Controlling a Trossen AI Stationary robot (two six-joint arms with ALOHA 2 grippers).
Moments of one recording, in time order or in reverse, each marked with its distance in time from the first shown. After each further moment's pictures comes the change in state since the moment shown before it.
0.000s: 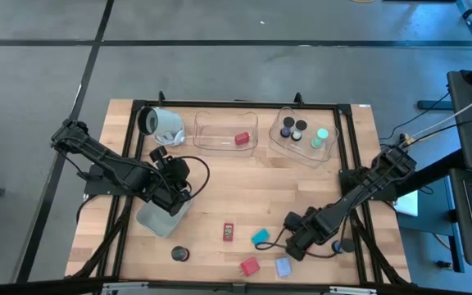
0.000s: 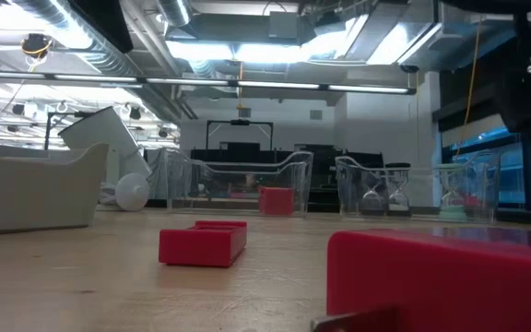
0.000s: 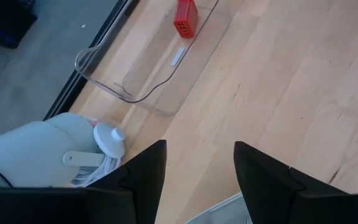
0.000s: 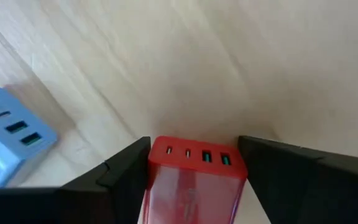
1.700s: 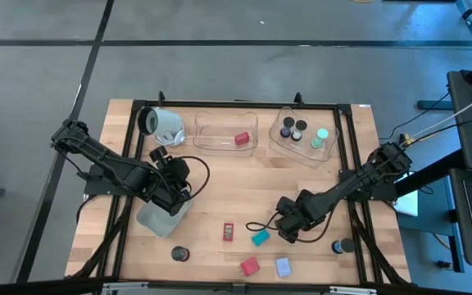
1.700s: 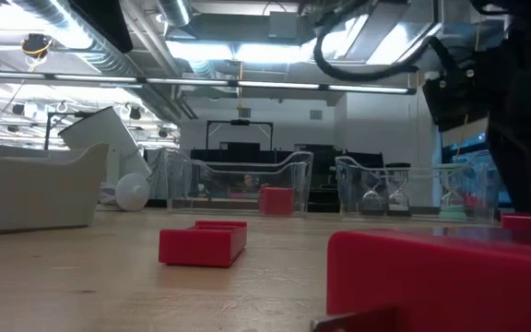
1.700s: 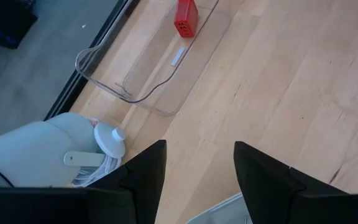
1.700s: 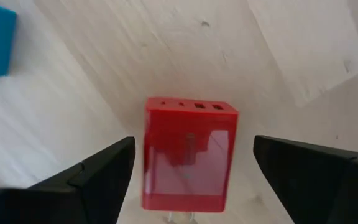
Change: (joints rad) left arm 0.000 0.000 0.000 -0.002 0.000 0.000; right arm -0.135 0.000 0.067 -0.181 0.071 -0.181
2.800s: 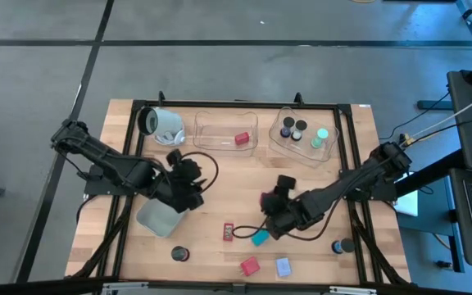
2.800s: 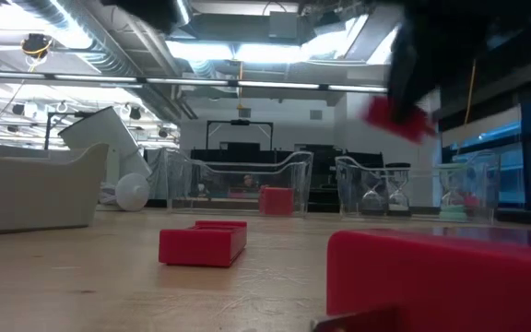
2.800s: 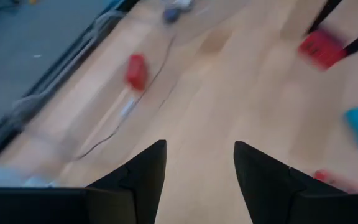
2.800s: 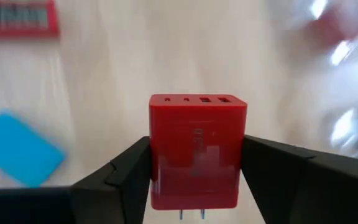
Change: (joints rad) left arm 0.042 0.000 0.000 0.375 0.002 0.175; right arm -0.024 -0.002 0.289 -0.097 0.465 -0.485
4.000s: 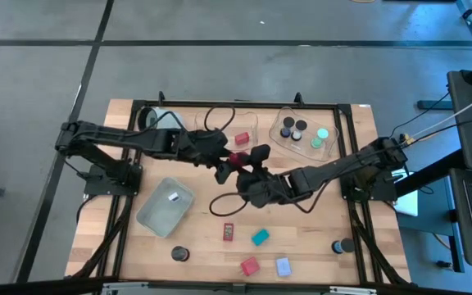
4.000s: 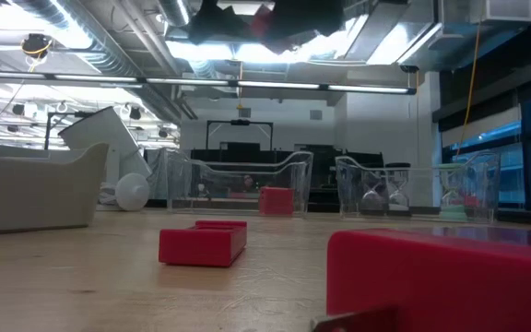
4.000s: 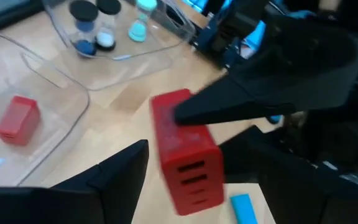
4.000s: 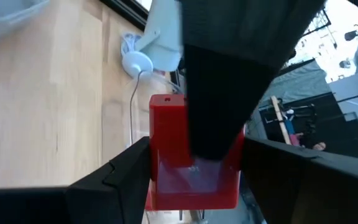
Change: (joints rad) left arm 0.412 0.048 0.000 0.551 0.586 0.138; right arm -0.190 0.000 0.111 0.536 0.422 -0.998
